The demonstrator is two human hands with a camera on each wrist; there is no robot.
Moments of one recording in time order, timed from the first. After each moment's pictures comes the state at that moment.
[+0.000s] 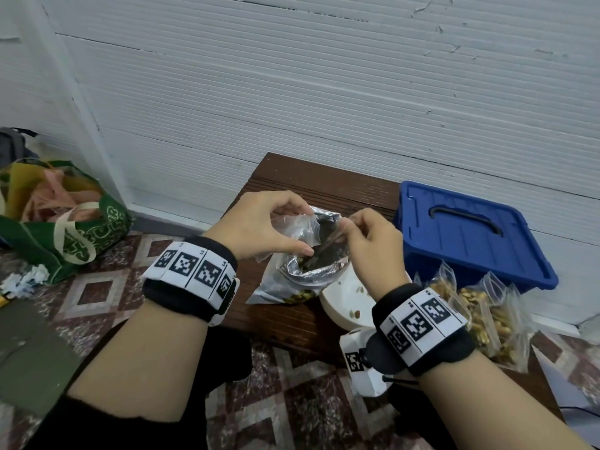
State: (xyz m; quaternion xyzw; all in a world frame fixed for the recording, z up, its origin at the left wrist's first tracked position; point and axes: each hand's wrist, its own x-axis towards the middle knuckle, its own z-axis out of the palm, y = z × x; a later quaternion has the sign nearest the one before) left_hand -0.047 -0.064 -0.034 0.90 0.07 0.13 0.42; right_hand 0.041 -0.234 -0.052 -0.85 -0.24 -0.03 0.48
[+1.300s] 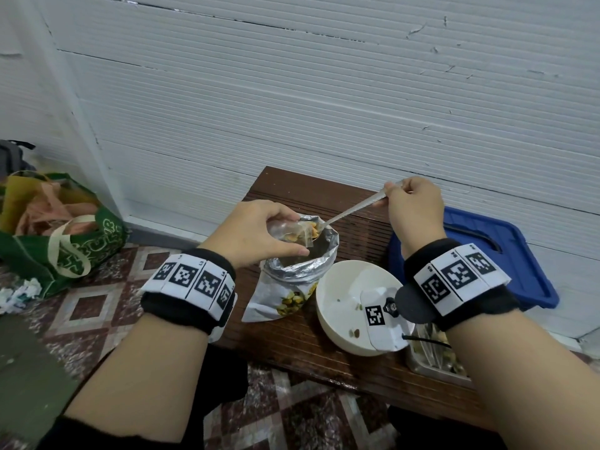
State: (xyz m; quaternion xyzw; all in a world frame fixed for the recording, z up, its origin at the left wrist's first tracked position) left_hand -0.034 -0.054 -0.030 0.91 0.14 0.14 0.36; right_hand 0.101 -0.227 0.006 -0.82 -0.12 -0.03 0.56
